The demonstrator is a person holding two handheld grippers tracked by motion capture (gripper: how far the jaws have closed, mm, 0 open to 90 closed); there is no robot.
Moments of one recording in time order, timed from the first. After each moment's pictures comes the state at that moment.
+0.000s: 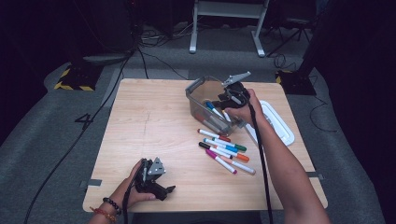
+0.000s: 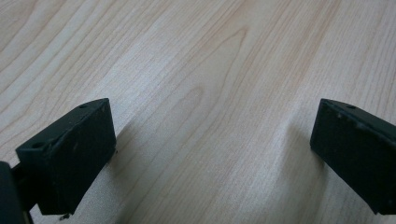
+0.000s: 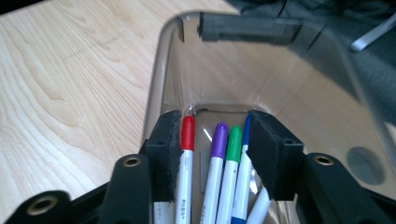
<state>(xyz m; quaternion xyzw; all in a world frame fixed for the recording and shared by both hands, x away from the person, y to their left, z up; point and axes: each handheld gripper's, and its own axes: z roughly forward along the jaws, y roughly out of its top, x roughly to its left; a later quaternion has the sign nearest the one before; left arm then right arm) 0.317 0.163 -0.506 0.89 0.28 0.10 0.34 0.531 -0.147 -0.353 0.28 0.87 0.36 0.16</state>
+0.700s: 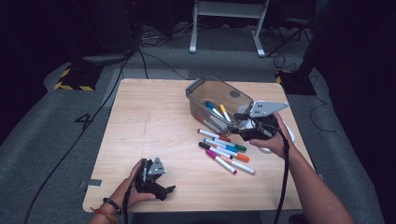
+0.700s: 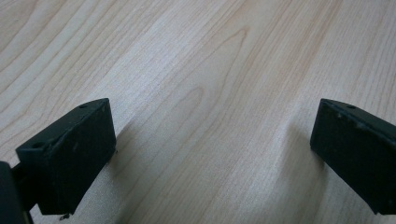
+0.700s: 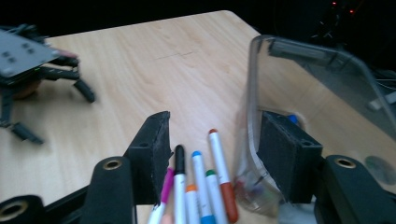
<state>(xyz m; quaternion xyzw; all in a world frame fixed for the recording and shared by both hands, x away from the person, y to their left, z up) 0.317 0.162 -0.506 0.89 0.28 0.10 0.34 0.410 -0.205 -0.337 0.18 0.86 0.45 0.17</state>
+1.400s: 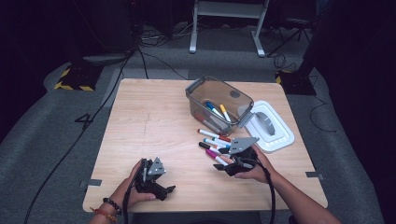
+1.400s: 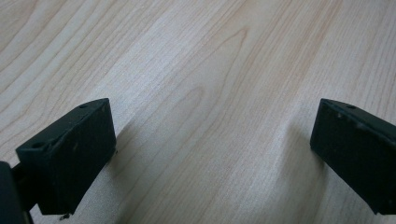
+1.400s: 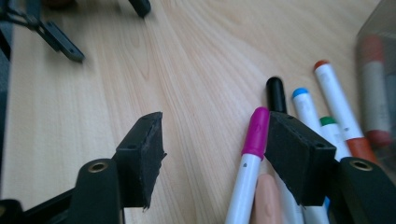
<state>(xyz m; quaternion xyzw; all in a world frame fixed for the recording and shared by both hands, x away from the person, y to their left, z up) 0.317 0.162 -0.506 0.89 0.28 0.10 0.34 0.376 -0.170 -0.444 0.14 0.90 0.40 0.09</state>
